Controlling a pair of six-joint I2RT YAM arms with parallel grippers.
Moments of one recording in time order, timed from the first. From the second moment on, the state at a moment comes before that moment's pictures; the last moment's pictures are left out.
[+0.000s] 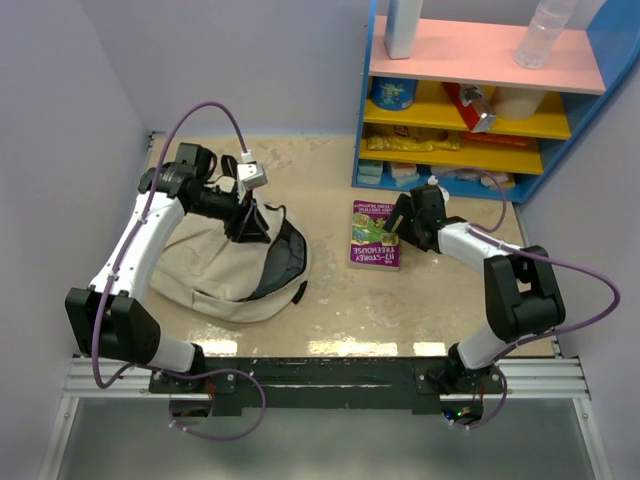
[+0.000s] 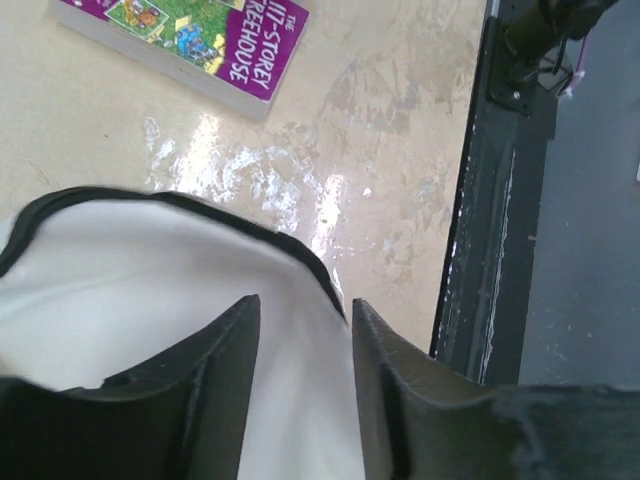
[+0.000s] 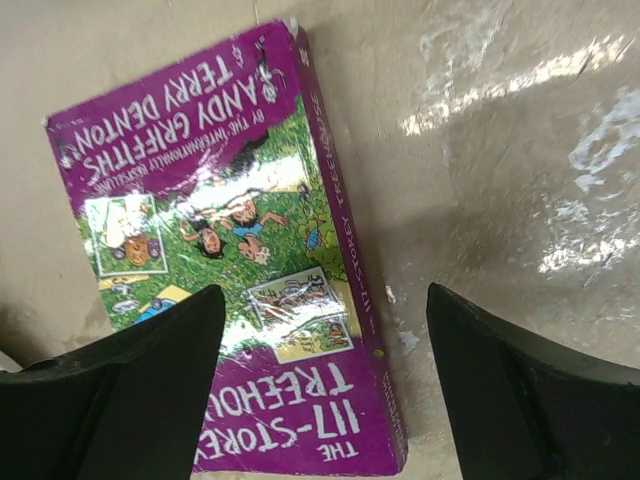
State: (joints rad) left arm -0.16 1.44 1.39 -1.12 1.00 0.76; right arm 0.26 1.58 0.89 -0.16 0.12 0.70
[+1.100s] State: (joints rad) left arm -0.66 2.20 1.93 -0.63 0.30 0.27; right arm 0.14 1.62 0.81 0.02 -0.10 0.79
